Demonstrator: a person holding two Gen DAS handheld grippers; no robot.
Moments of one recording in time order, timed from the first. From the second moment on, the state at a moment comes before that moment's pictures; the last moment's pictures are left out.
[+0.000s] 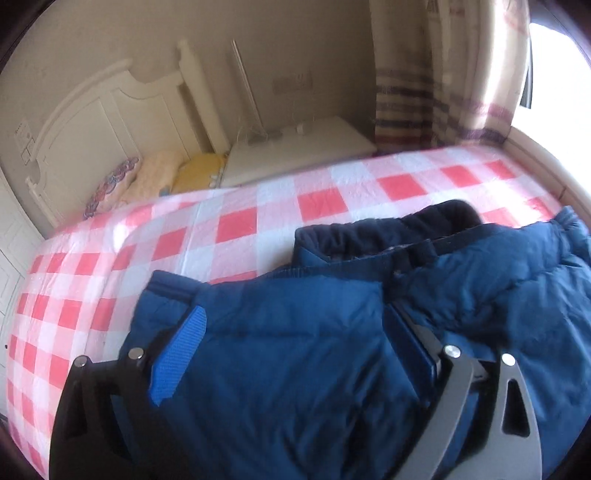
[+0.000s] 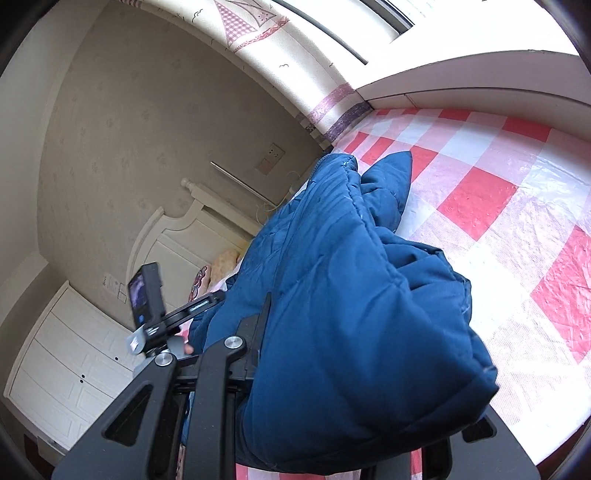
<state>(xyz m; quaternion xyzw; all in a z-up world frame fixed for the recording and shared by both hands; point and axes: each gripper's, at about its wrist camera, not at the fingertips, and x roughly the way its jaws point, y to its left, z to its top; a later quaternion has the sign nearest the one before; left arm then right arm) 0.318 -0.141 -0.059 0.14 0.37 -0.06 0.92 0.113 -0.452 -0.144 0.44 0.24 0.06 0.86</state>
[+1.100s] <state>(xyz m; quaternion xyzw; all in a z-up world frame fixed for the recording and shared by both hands) 0.171 0.197 -0.046 -0.17 0.33 -0.01 0.93 0.123 0.032 -0.177 -0.58 0.15 0.08 0.79</state>
